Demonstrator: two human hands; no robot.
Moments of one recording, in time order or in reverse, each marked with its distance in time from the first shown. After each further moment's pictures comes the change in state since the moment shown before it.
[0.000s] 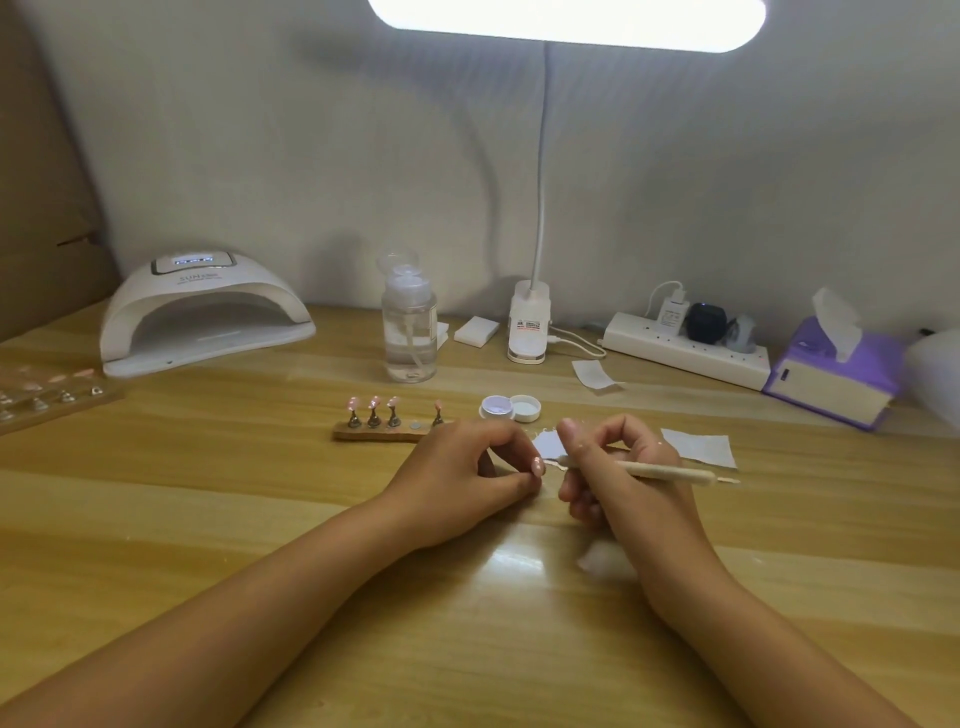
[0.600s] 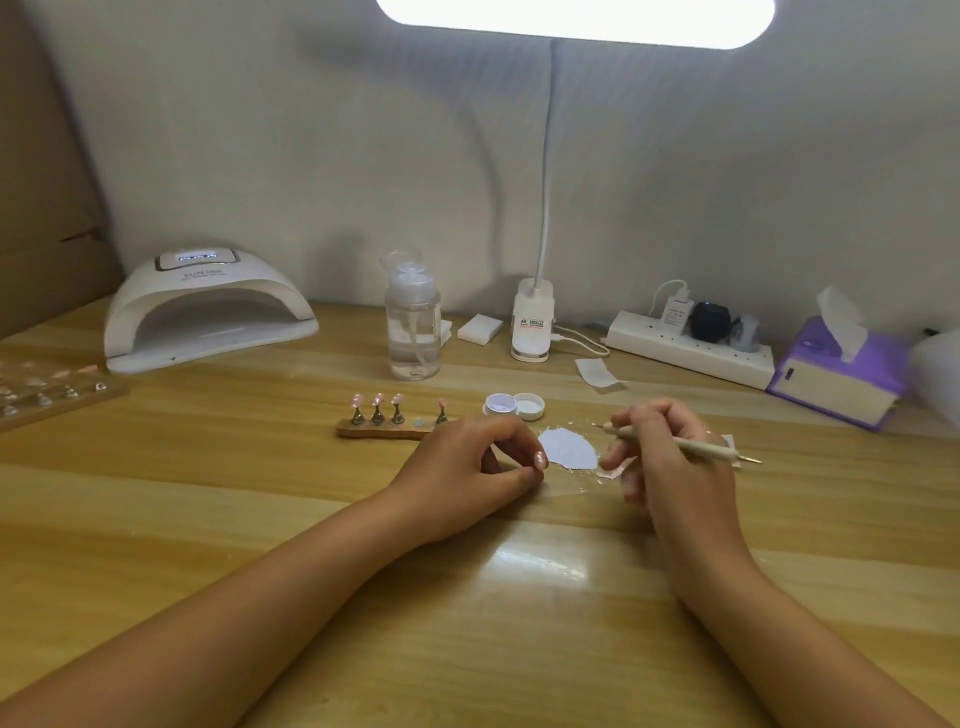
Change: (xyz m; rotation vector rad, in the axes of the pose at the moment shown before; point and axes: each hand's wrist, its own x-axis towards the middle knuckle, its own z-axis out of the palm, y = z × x) left_hand 0.000 0.001 -0.002 -0.019 -0.020 -0.041; right_hand 0.012 0.002 -0.014 -0.096 0.226 -0.111
